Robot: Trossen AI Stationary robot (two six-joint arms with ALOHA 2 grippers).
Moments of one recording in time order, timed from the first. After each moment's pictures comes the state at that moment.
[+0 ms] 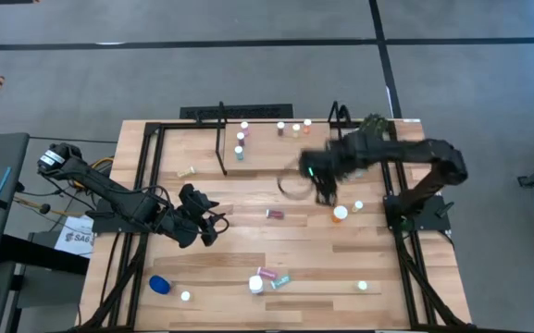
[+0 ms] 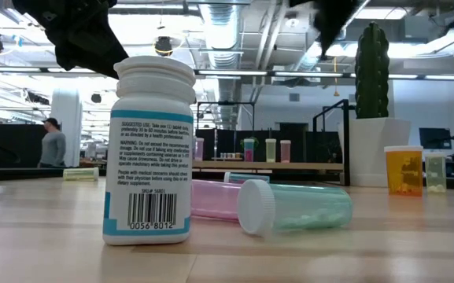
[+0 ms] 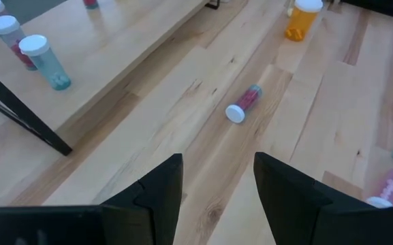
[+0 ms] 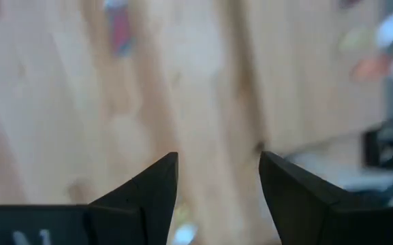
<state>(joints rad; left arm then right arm) -0.47 1.14 0.75 -0.50 -0.72 -0.79 0.00 1.59 1.66 -1.49 0.23 0.20</state>
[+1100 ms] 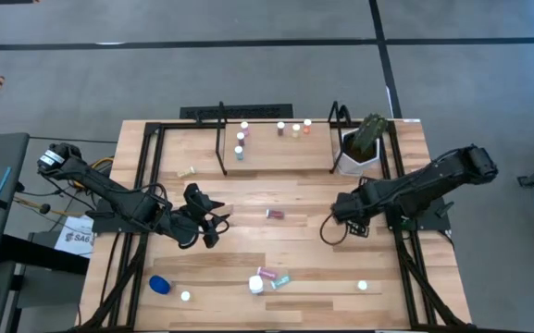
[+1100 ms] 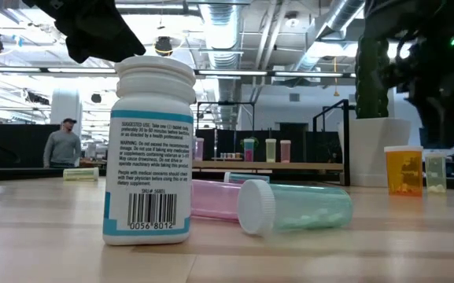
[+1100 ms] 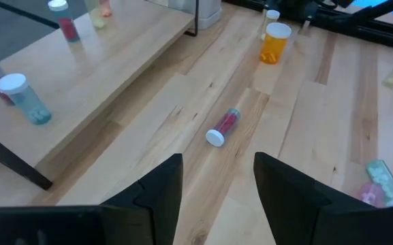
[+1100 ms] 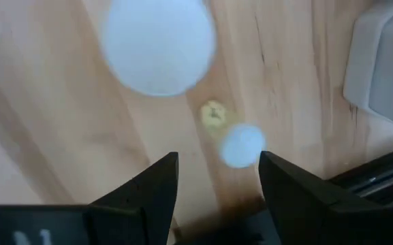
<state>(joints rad) -0.47 1.14 0.75 -0.37 -0.72 -0.66 0.20 1.33 0.83 -1.22 0.21 0.49</state>
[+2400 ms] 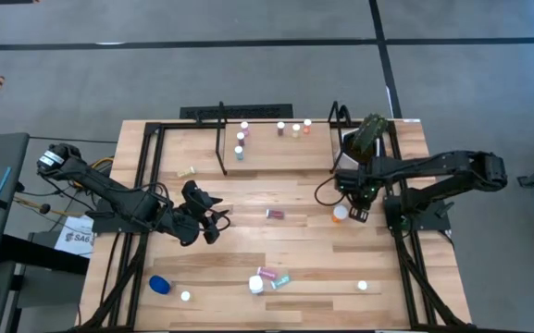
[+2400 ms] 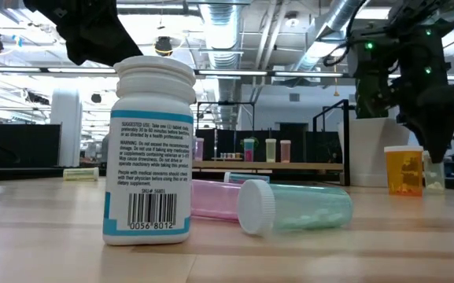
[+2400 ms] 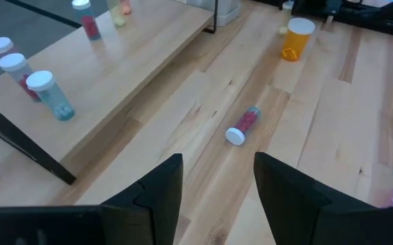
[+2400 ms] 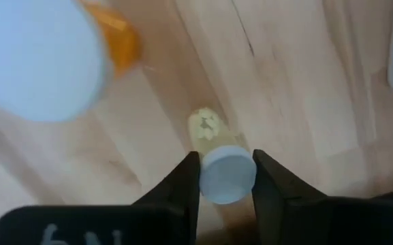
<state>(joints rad) -0.45 1.14 0.75 -0.41 -0.75 -0.67 -0.17 1.22 0.71 -1.06 -0.01 0.25</state>
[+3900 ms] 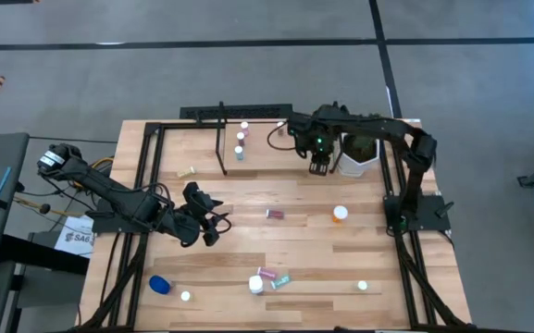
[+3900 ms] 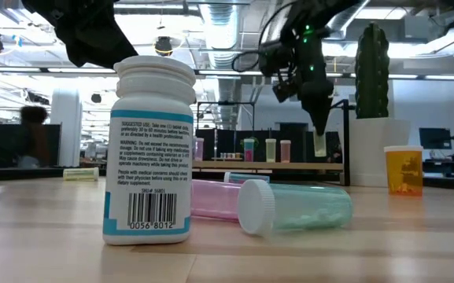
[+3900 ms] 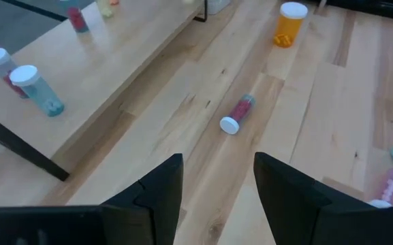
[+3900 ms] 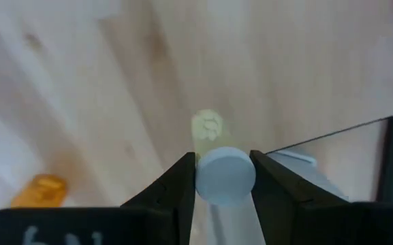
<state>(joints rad) -0.45 1.15 0.75 -0.42 -0.71 -0.65 -0.48 1.86 1.55 -1.32 0.15 -0.20</state>
